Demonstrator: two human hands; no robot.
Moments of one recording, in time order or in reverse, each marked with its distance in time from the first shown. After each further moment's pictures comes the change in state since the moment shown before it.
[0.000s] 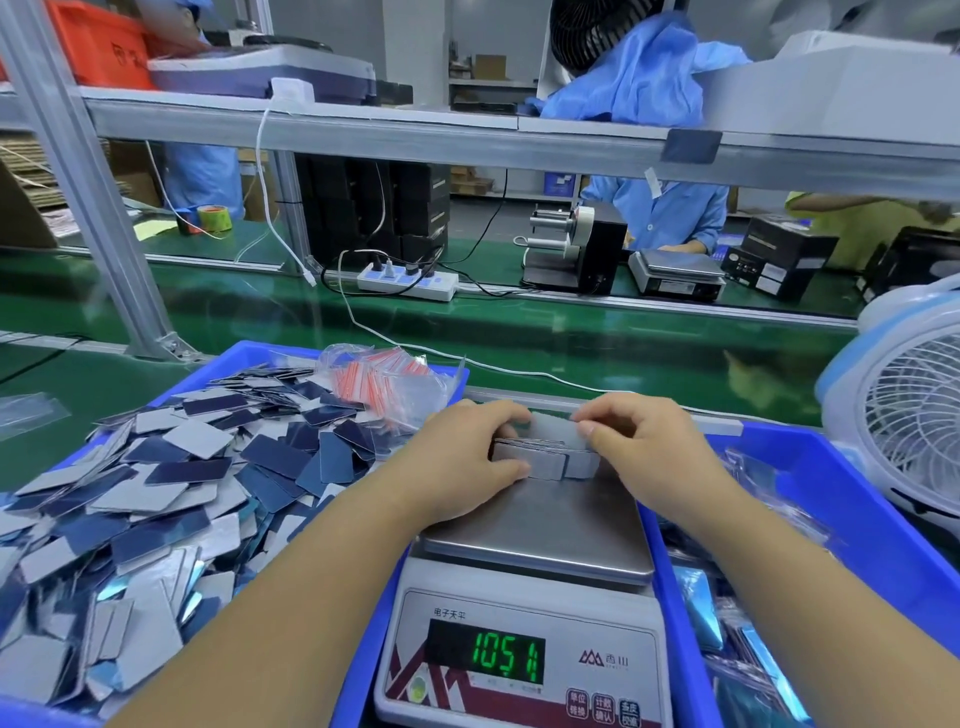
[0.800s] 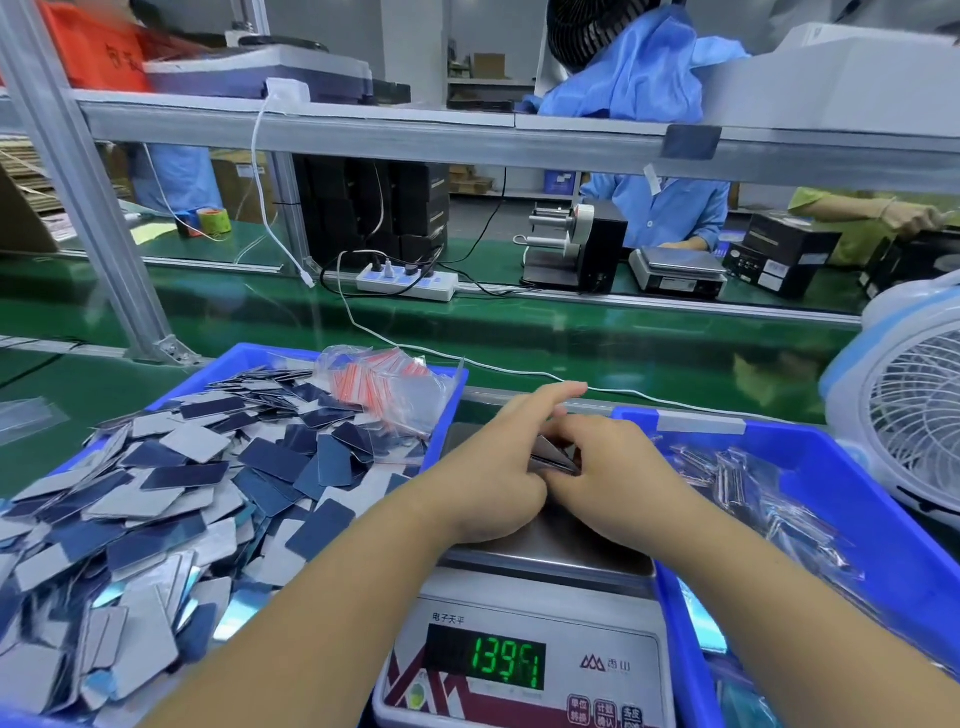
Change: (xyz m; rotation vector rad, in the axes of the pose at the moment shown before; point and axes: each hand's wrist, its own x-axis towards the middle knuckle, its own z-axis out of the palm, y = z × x) left_hand -0.003 0.026 0.011 -0.384 -0.125 0.083; right_hand -0.007 -0.016 0.021 -0.257 -0.174 -0.189
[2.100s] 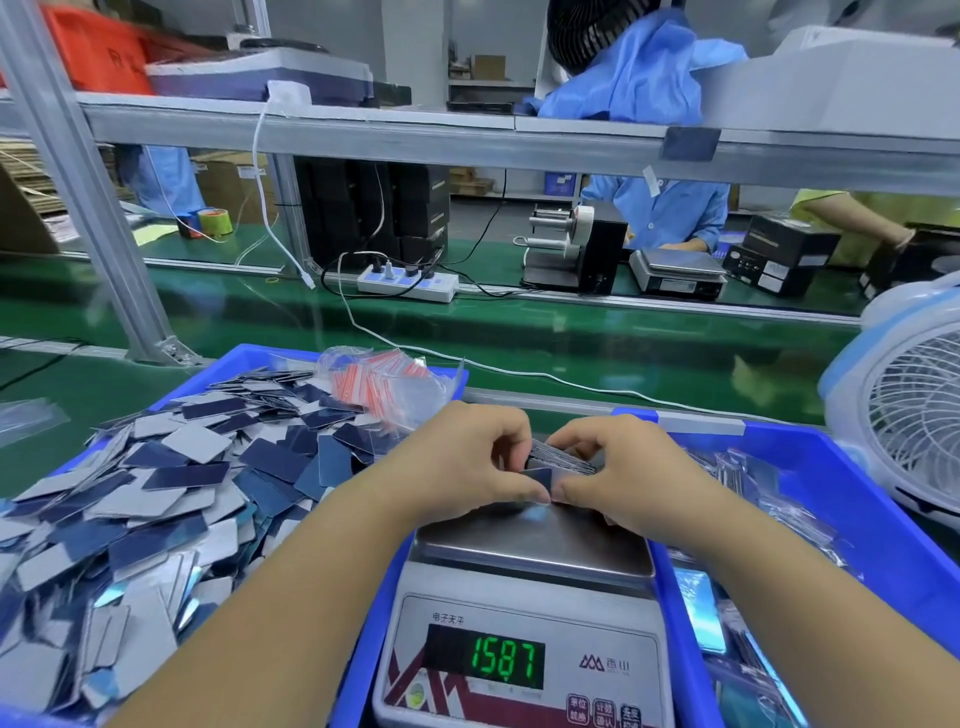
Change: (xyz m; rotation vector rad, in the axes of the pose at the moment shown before) left_hand -0.002 -0.015 -0.024 0.200 0.058 0.036; right_hand -0.006 -0.002 -0.022 0.110 -0.108 0.147
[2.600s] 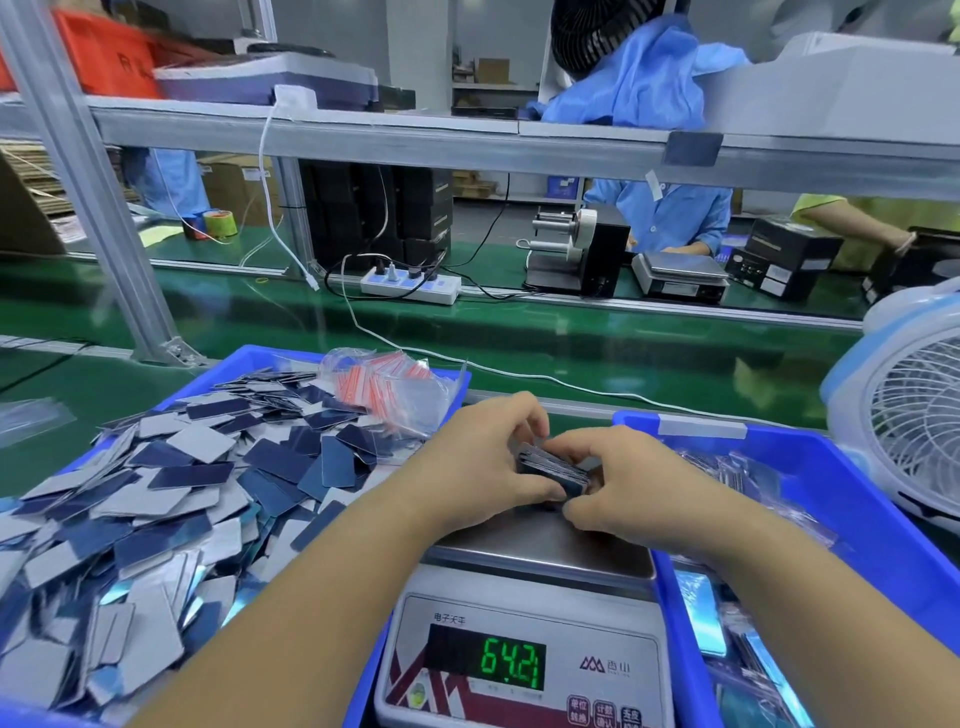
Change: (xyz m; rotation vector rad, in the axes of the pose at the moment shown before) left_hand 0.001 0.009 0.011 0.036 0.108 -0.010; right_hand -0.004 -0.003 -0.003 0.035 -0.160 -0.032
